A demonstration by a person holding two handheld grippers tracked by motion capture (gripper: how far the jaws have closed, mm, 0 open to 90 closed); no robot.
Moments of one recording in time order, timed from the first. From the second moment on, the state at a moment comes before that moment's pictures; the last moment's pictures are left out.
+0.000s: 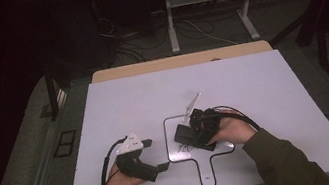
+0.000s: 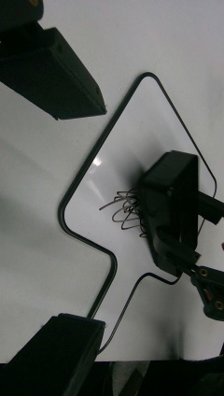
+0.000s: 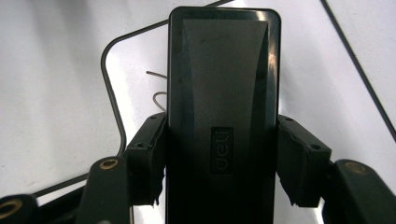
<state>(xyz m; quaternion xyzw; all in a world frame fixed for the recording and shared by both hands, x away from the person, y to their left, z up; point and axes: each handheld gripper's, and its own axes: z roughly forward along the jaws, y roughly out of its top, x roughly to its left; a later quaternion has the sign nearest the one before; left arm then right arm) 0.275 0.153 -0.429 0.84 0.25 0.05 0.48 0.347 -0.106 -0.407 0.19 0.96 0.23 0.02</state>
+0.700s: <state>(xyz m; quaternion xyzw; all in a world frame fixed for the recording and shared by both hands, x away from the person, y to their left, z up) 0.276 0.153 -0.429 0.84 0.25 0.05 0.48 0.344 -0.092 -0.415 0.17 0.96 0.21 0.05</state>
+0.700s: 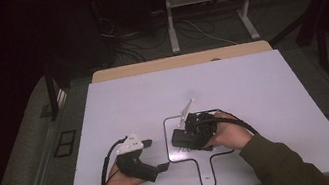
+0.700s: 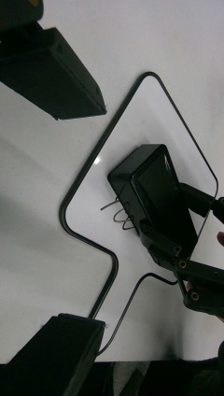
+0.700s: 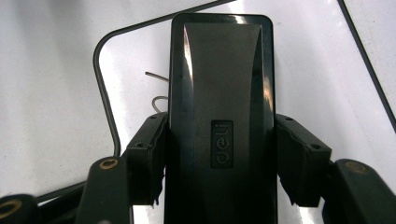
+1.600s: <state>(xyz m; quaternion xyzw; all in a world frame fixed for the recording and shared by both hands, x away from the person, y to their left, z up) 0.276 0.153 -0.430 0.84 0.25 0.05 0.48 0.350 -0.104 -0.415 0.20 0.96 0.20 0.06</state>
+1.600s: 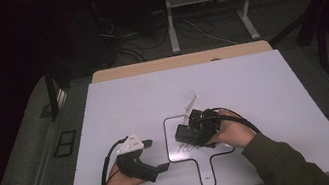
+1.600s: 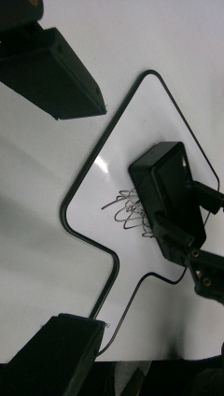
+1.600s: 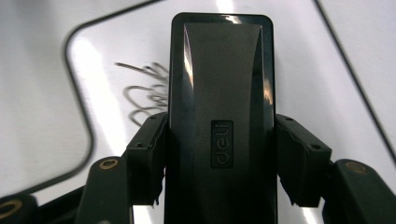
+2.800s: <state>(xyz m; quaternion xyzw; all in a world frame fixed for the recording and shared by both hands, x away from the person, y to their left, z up) 0.276 0.152 -0.430 0.84 0.25 0.05 0.48 0.327 -0.075 -0.413 0.16 0.97 0.19 0.05</state>
